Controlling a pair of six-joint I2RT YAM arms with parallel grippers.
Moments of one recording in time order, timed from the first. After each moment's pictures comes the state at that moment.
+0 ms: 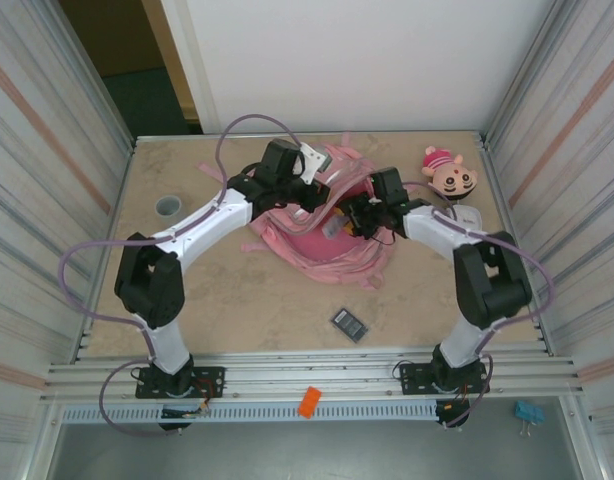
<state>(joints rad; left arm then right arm) -0.61 1.79 1.52 -0.37 0.32 -0.08 0.39 1.72 1.11 -0.20 -0.41 1.36</state>
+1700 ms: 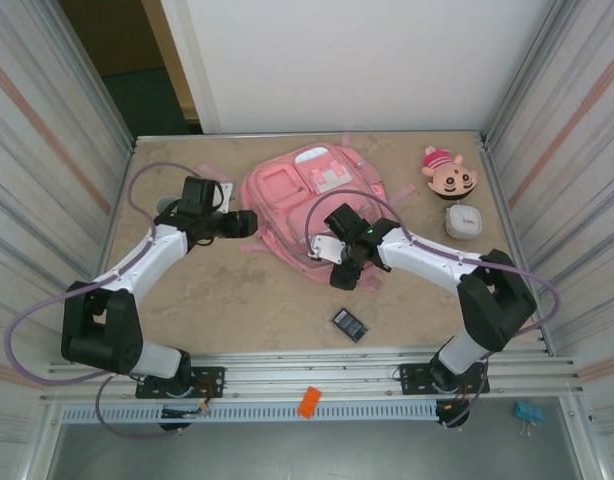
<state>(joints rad) -0.25 1.42 0.97 -0.43 0.24 -0.20 0.73 1.61 1.05 -0.65 0.06 -0.63</state>
